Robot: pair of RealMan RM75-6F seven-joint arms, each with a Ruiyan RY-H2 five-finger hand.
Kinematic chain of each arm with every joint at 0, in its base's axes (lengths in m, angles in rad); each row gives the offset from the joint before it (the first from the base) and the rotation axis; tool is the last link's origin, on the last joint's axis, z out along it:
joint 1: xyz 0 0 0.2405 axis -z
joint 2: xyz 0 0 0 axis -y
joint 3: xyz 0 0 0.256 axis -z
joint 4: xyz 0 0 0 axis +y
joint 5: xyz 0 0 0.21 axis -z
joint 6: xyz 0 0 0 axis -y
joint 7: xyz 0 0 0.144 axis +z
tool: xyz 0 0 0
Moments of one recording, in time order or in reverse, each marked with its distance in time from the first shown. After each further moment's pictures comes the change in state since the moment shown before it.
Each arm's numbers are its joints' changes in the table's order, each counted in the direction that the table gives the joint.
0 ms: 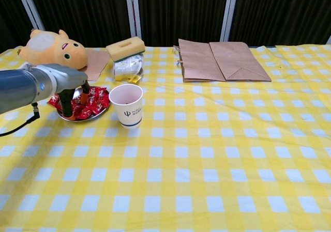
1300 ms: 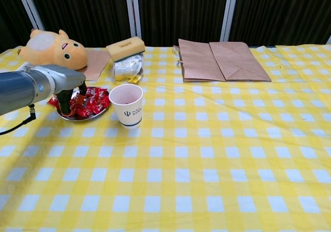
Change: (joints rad) left arm -0.016 0.005 0.004 0.034 -0.037 0.012 -0.025; right arm 0.001 0.004 -0.006 0.005 -0.002 -0.007 0.007
